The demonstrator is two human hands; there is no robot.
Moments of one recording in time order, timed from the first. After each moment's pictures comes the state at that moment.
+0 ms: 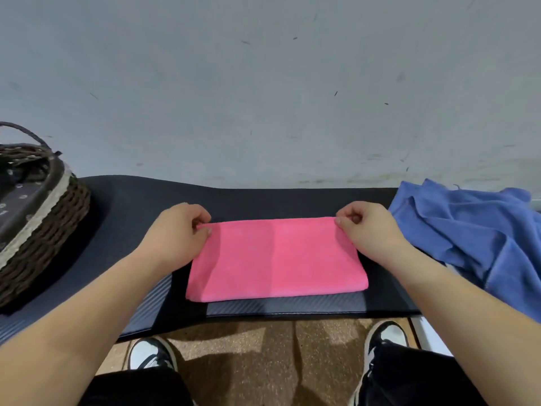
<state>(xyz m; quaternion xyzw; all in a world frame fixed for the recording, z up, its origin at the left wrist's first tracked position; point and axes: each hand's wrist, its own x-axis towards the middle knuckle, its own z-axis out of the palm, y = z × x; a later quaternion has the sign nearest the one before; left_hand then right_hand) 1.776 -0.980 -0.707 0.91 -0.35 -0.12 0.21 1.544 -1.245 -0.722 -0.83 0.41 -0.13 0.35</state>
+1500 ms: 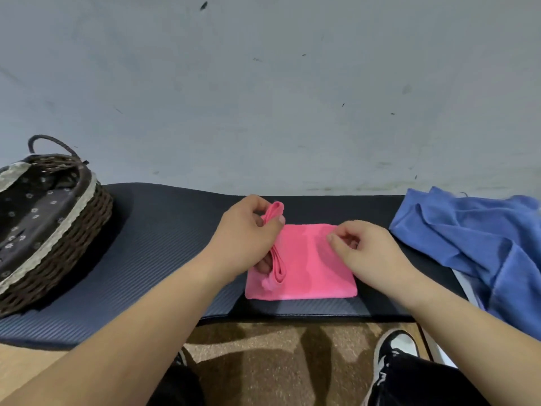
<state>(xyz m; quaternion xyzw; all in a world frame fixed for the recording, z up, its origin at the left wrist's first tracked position) 1.691 -1.028 -0.655 0.78 -0.27 -0.29 0.48 1.526 -1.195 -0.695 -0.89 0.30 -0.12 0.33</state>
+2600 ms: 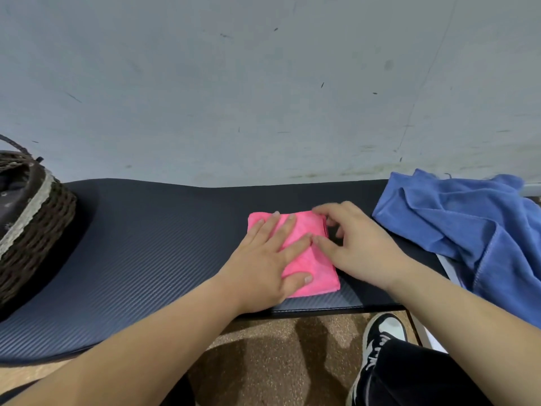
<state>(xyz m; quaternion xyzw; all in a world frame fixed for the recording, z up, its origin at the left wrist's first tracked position) 1.663 -1.053 -0.737 0.76 -0.64 -0.12 0.00 1.514 -1.216 -0.707 -0.92 0.27 -0.07 0.28</state>
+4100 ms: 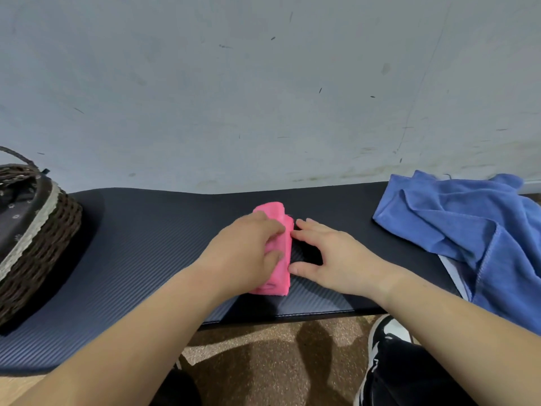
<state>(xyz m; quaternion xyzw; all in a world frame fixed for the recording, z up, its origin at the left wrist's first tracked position) 1.684 -1.048 -0.676 0.82 -0.54 -0.15 0.13 1.533 -1.199 -0.714 -0.93 0.19 0.05 0.30</state>
